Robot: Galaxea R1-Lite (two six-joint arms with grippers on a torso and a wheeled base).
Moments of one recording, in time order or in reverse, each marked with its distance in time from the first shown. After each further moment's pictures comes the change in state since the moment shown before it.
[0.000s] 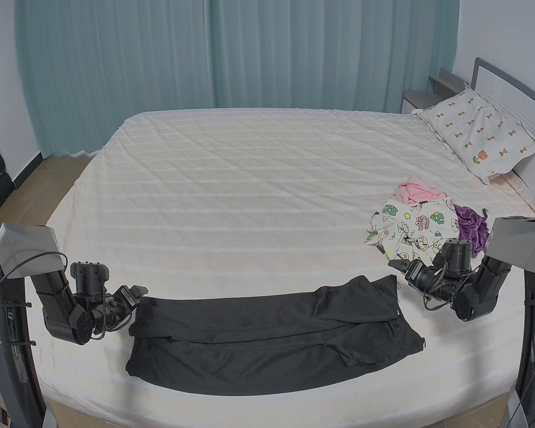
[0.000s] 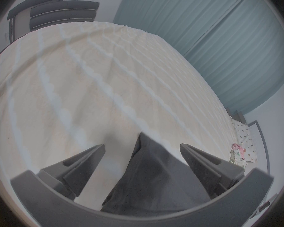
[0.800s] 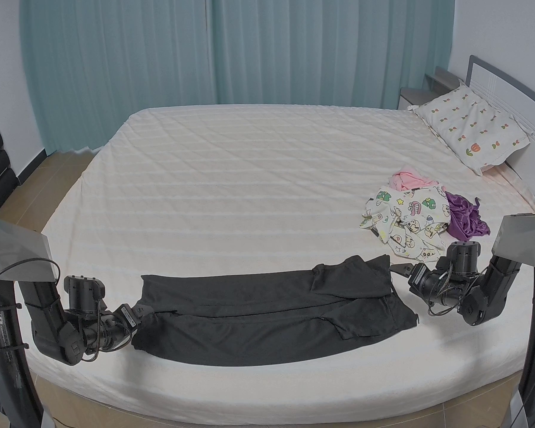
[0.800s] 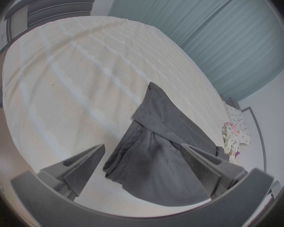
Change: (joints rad) left arm -0.051 -0.114 0.249 -0.075 -0.059 0.012; right arm 0.013 -0.088 0.124 0.000 0.030 0.019
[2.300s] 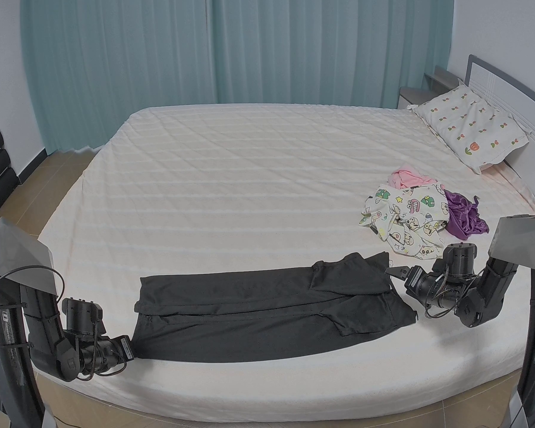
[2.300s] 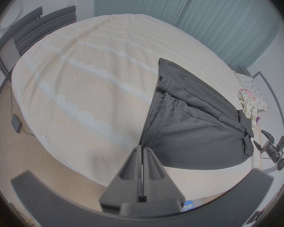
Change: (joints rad) left arm 0.024 0.055 0.154 -0.049 0.058 0.284; right arm 0.019 0.014 -0.003 0.000 0.000 -0.003
